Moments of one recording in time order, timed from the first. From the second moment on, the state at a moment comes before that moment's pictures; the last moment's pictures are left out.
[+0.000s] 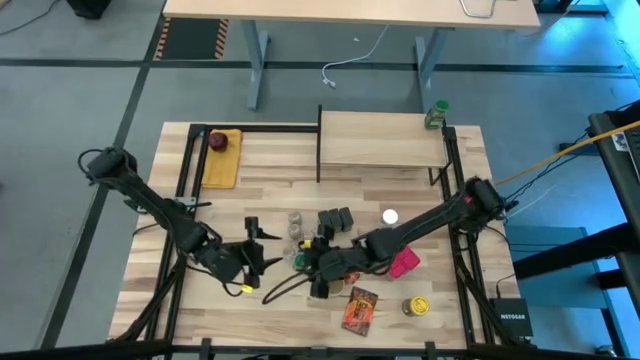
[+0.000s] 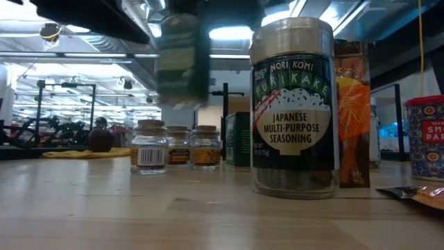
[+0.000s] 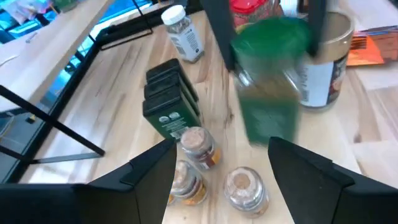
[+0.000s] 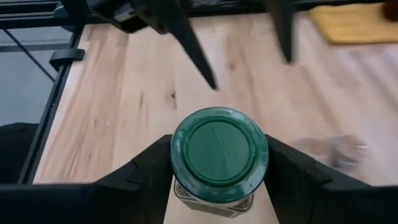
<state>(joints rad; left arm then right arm) -0.65 1.30 0.73 -0.11 -0.80 -0.14 0.40 1.88 1.44 -0.22 0.38 0.33</state>
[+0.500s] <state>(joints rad) -0.61 1.18 0.73 -0.17 -0.84 -0.14 0.40 1.49 1.44 -0.78 0.81 0.46</state>
